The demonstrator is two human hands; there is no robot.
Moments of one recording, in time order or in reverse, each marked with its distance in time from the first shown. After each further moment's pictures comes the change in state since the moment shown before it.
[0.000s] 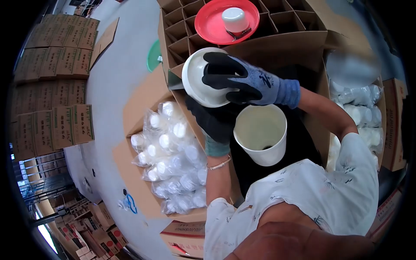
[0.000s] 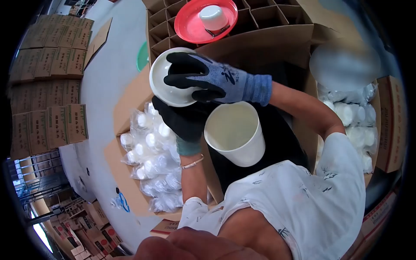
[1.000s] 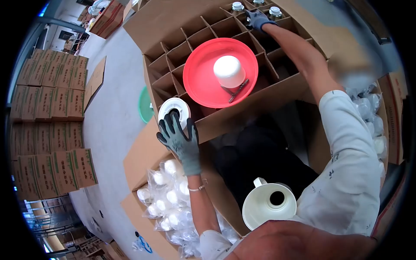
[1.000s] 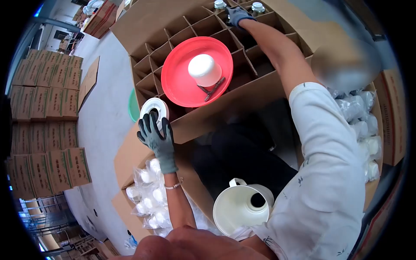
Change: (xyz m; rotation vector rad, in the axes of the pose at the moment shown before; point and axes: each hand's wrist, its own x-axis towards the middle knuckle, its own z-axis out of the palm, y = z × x) left_hand 0.178 -0.062 -0.095 1.866 0.028 0.519; right_hand -0.064 0.505 -0.166 -0.932 0.030 1.096
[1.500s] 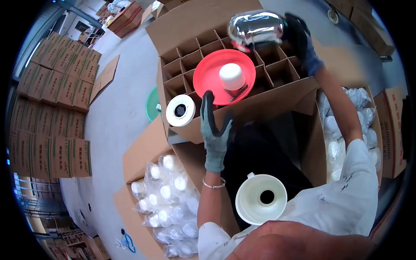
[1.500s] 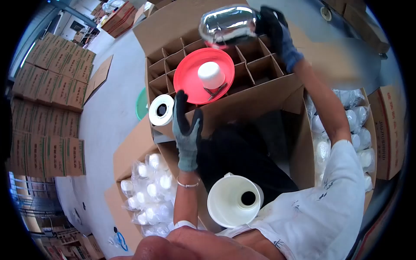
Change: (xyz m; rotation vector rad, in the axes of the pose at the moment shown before) left_hand -0.002 0.105 -0.076 -1.164 -0.032 0.026; right_hand -0.208 -0.055 -0.250 1.658 0.387 0.042
